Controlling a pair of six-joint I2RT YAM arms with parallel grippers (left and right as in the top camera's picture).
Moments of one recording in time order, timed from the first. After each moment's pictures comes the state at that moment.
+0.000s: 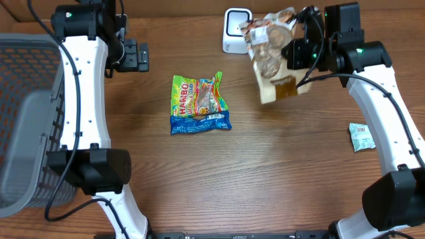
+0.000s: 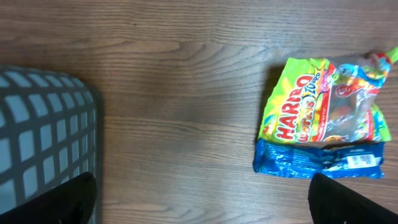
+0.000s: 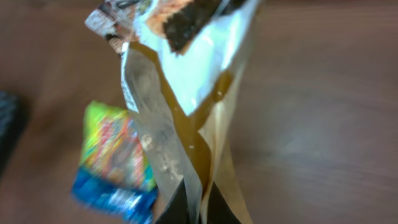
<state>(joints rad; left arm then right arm) 0.04 2.04 2.30 -1.57 -0.07 -0.03 0.14 1.75 1.64 -0.72 -0.36 0.09</state>
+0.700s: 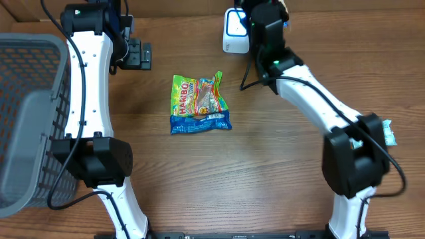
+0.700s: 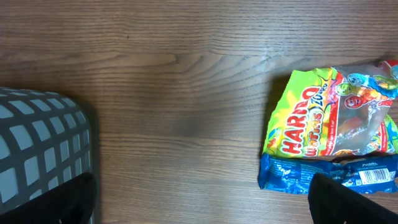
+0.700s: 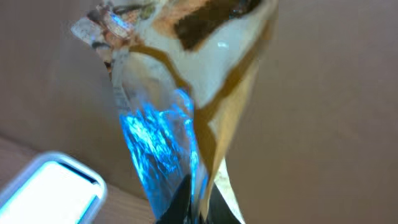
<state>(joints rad) 0.03 2.10 2.30 -1.52 -0.07 0.00 0.43 2.06 1.64 0.26 0.51 -0.57</state>
